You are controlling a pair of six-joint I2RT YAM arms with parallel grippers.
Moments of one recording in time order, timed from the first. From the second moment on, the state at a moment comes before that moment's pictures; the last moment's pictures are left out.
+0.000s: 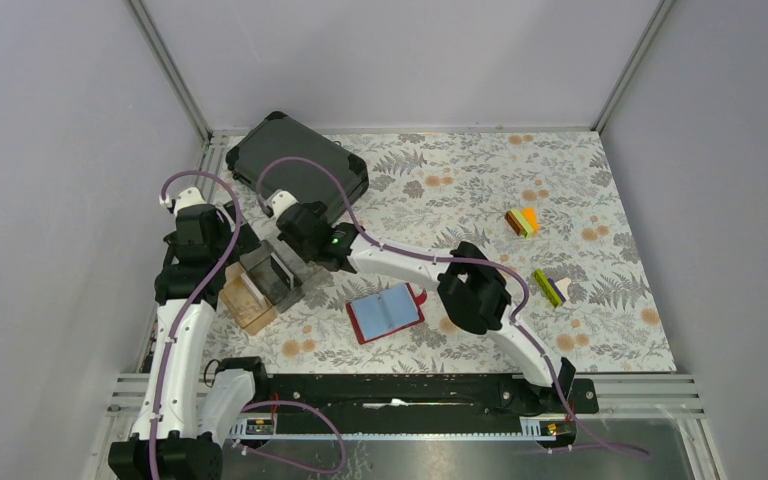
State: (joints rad) left arm 0.06 0.84 0.88 -0.69 -0.24 -0.40; right arm 1.10 2.35 2.03 -0.38 0.32 0.05
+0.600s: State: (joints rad) left arm 0.07 0.84 0.87 -0.68 -0.20 -0.40; right arm 1.09 2.08 1.67 -0.16 0.22 0.17
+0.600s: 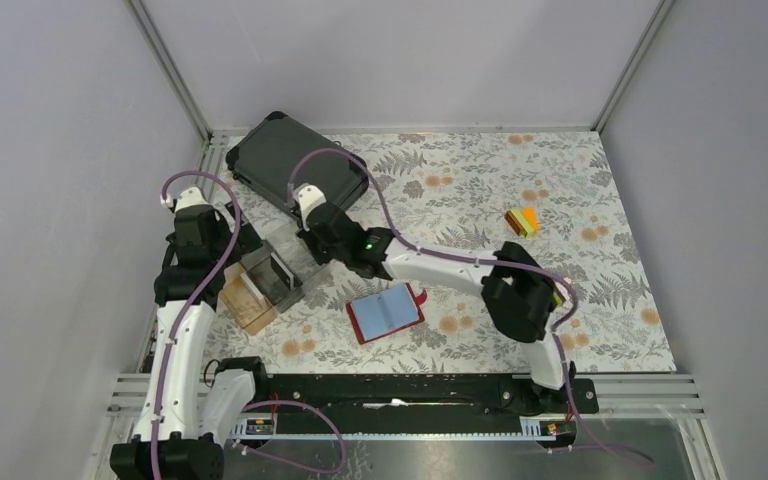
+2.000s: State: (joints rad) left arm -0.55 0.84 0.48 0.51 0.55 -0.99; right arm 0.82 1.00 0.49 0.71 -0.17 0.93
